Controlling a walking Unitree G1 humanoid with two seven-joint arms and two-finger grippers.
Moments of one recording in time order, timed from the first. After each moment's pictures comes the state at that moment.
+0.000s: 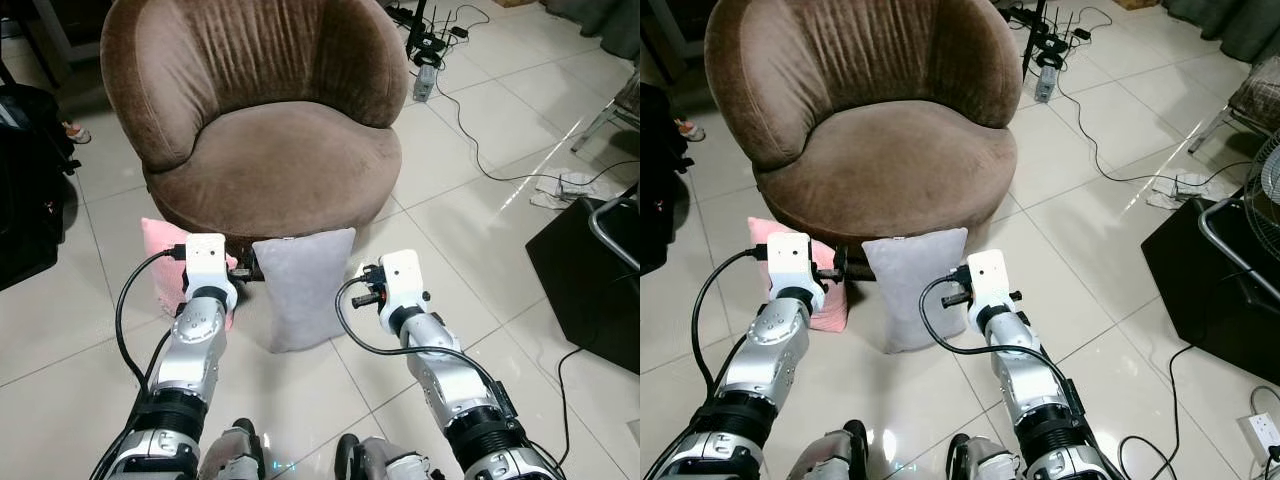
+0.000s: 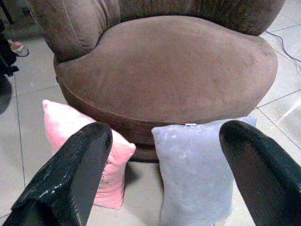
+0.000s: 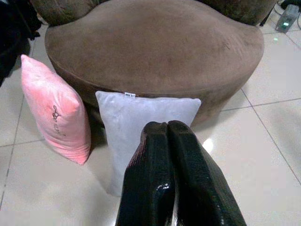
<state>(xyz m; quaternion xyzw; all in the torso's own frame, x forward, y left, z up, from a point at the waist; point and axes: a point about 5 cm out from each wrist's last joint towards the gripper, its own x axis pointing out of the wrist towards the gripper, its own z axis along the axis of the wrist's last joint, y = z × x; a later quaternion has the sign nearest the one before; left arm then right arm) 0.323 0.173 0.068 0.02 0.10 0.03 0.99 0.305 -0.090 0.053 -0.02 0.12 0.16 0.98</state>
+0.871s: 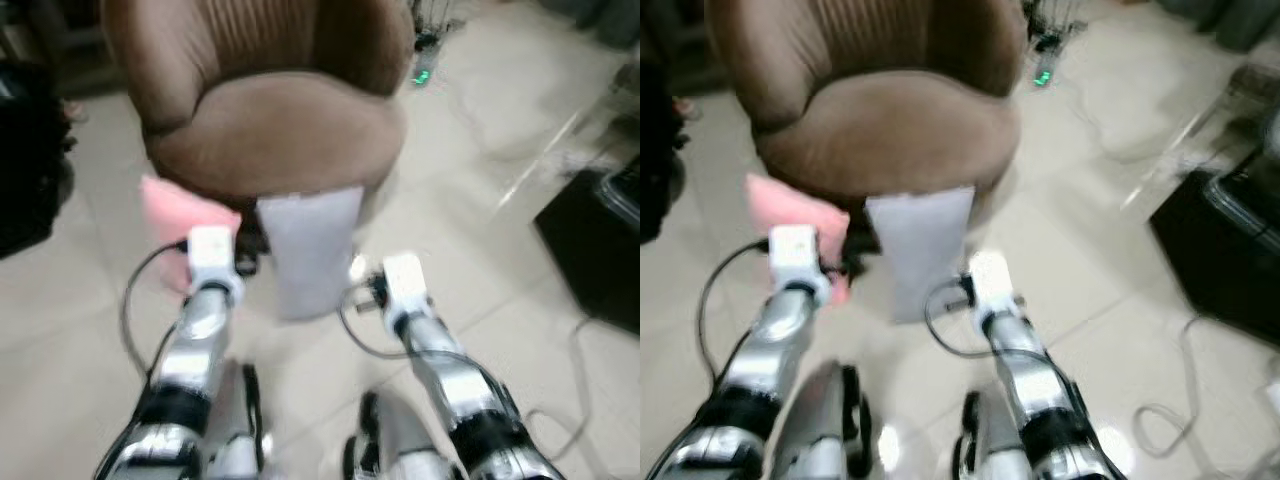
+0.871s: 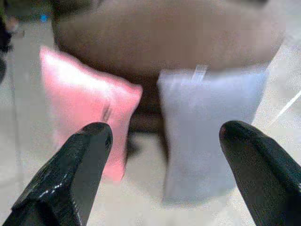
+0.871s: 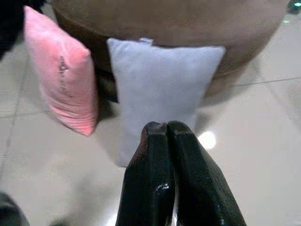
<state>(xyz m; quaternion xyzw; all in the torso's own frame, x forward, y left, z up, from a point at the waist) 0.320 0.172 0.064 0.01 0.11 0.03 0.99 0.304 -0.089 0.053 -0.03 0.13 0.17 0.98</state>
